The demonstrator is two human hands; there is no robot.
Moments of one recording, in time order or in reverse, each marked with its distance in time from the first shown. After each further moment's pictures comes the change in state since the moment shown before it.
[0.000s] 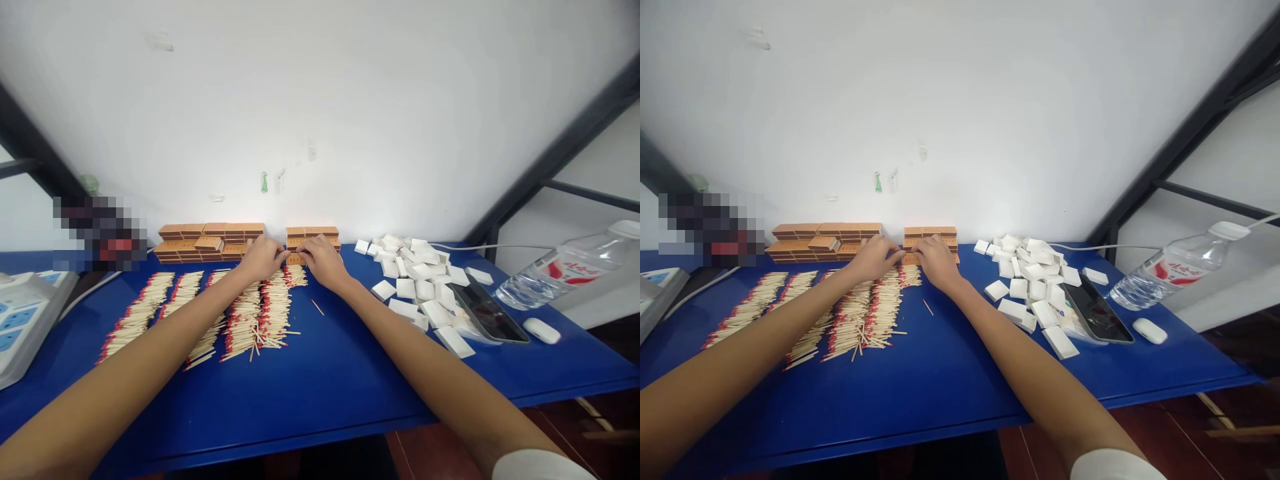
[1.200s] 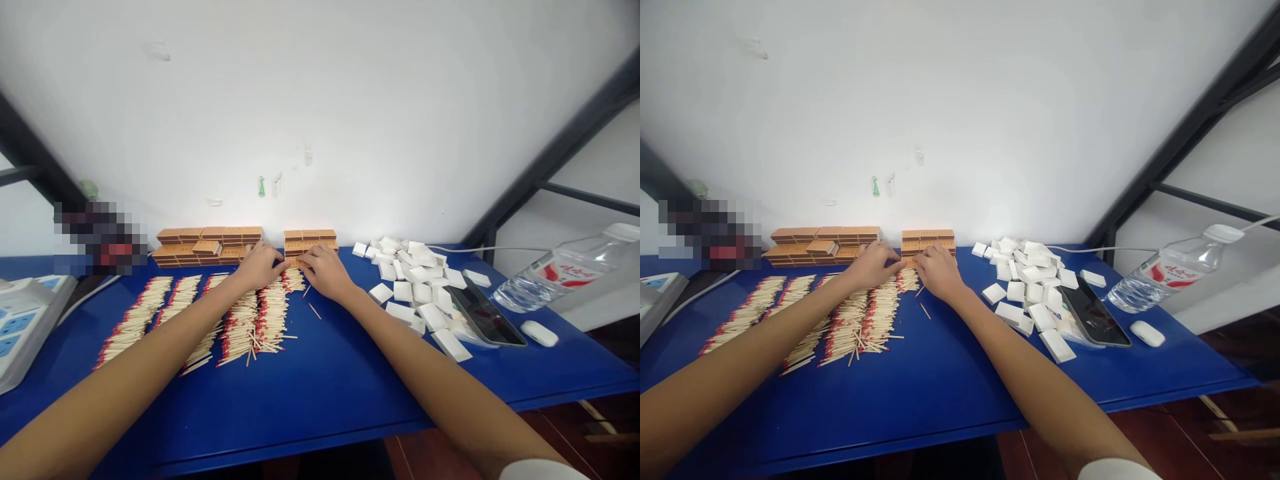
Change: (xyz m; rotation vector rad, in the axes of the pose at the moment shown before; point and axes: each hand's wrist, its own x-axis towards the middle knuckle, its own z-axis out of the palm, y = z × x) left_hand -0.007 -0.002 0.002 -0.002 -0.024 0.083; right_hand -0.018 -0.005 -0.010 -0.184 -0.110 0.000
